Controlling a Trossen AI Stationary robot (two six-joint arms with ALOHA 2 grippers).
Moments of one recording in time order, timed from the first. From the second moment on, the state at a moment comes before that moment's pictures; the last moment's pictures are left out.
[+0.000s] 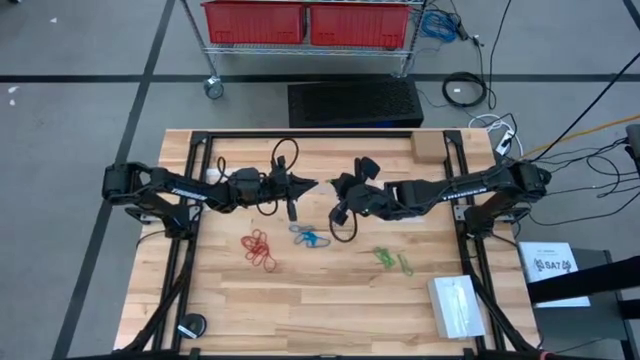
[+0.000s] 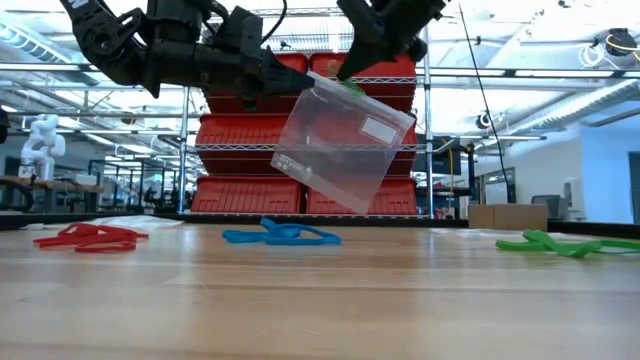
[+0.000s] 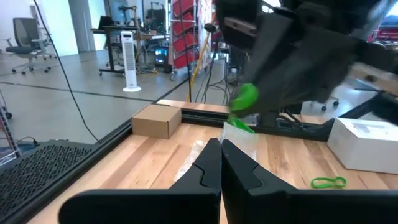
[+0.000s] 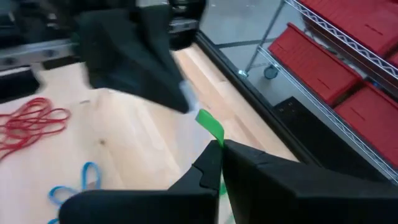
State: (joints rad) left arm 0.17 1.43 0.54 0.92 -0.04 -0.02; right arm 0.09 1.56 1.20 -0.27 0.67 0.19
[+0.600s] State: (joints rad) left arm 0.17 1.43 0.54 0.91 -0.03 -0.02; right arm 0.05 1.56 1.20 -0.38 0.58 0.28
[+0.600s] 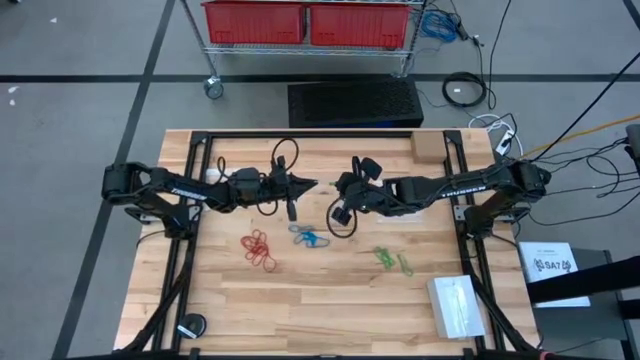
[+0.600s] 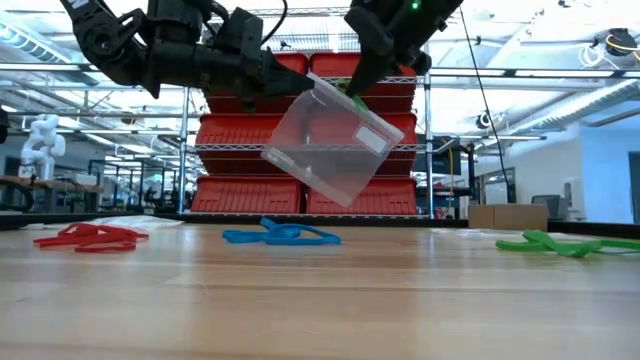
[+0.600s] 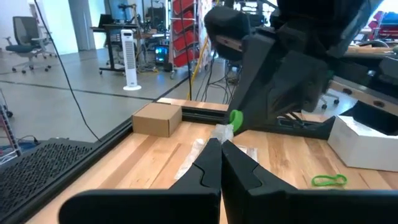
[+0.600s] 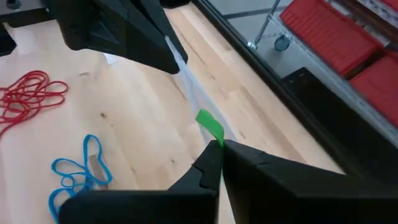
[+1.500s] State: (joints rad) left arm 0.17 1.43 0.54 0.90 0.01 -0.02; right arm -0.01 1.56 1.40 -0.64 0.33 0.27
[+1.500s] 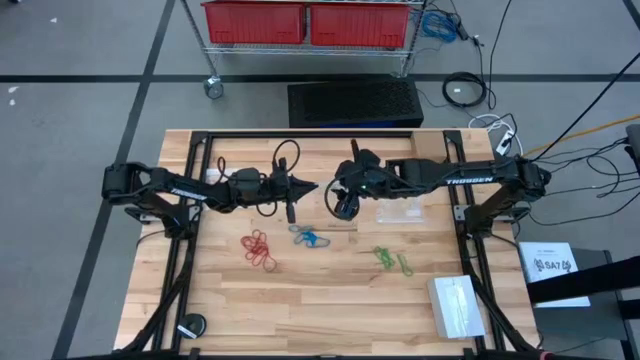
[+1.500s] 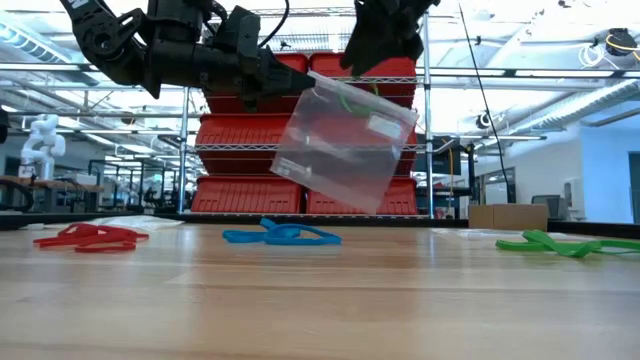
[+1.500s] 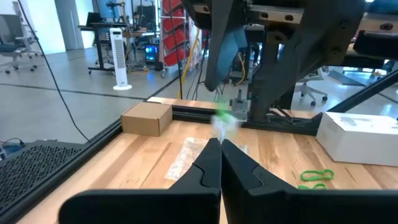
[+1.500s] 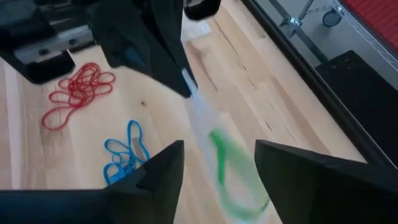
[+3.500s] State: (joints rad) left arm 0.20 1.43 0.50 1.05 0.10 -0.07; right arm 0.00 1.25 1.00 -0.48 0.36 0.35
